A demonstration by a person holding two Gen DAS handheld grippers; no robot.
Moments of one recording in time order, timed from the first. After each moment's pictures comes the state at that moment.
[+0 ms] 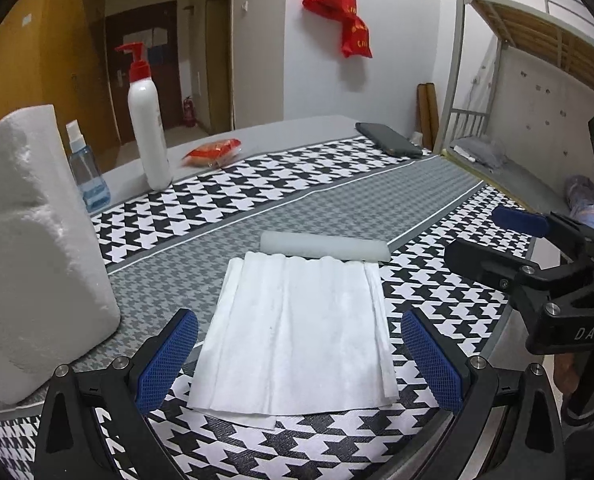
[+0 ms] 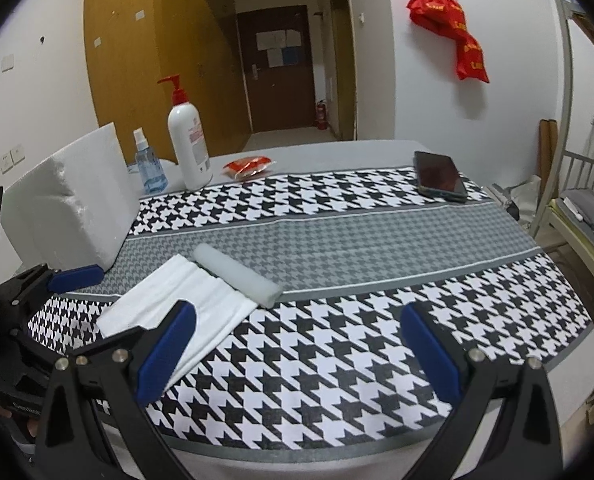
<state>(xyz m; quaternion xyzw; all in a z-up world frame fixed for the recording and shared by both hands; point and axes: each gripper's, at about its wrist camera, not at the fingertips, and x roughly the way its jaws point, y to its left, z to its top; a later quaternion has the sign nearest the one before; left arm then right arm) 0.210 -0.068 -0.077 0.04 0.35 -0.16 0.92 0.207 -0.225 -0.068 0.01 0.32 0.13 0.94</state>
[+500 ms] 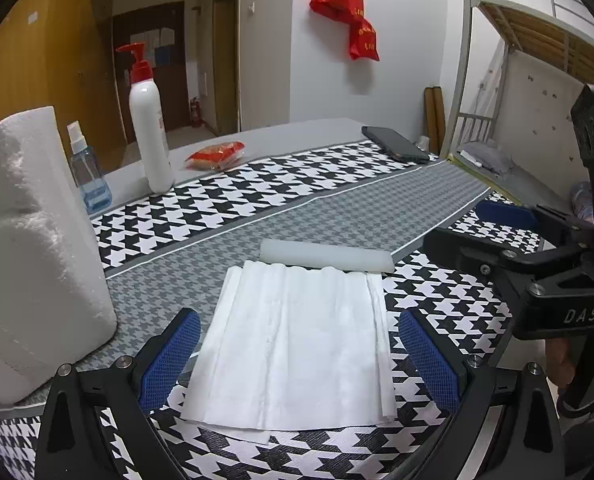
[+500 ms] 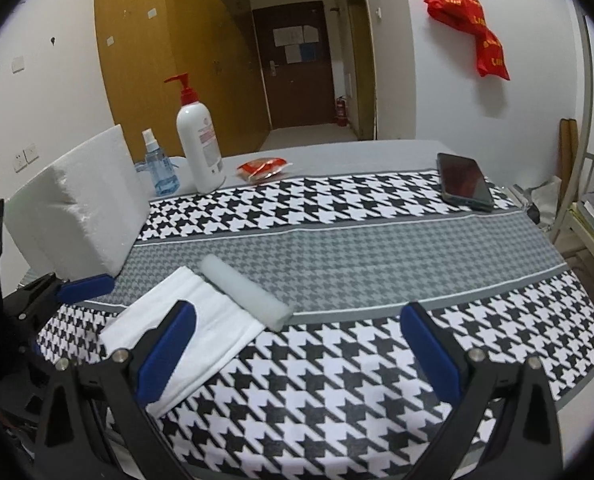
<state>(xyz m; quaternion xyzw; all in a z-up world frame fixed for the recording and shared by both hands) 0.218 -0.074 -0.077 0.03 0.35 -0.15 0.93 0.230 -0.225 -0.068 0.01 0.32 0.16 0.93</state>
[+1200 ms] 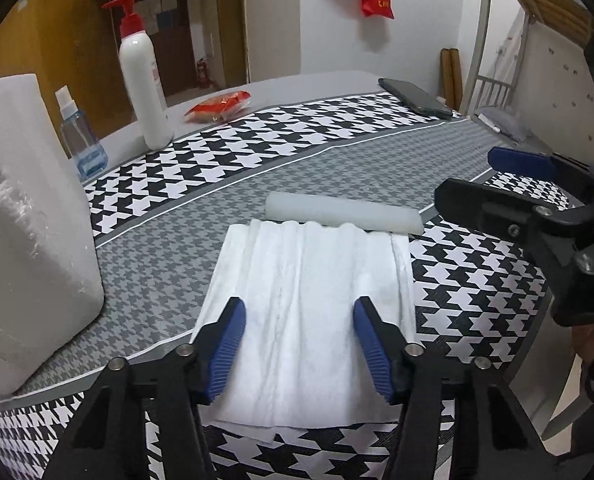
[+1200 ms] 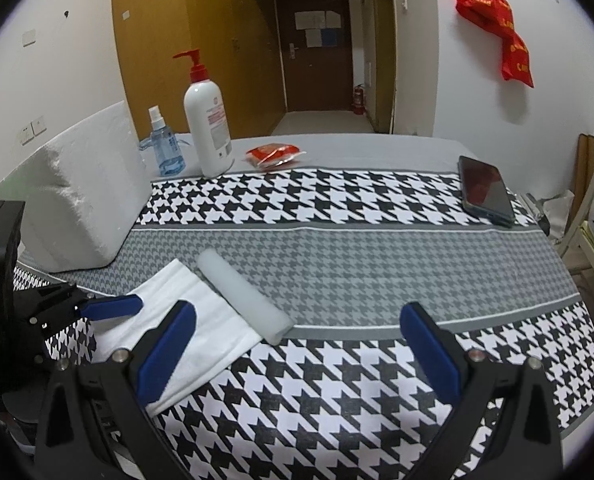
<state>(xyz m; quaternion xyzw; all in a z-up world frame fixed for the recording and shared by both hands) 0.236 -0.079 -0.100 0.05 0.42 -0.12 0.90 0.252 -0.215 -0.071 -0.03 0.35 0.19 0.92</state>
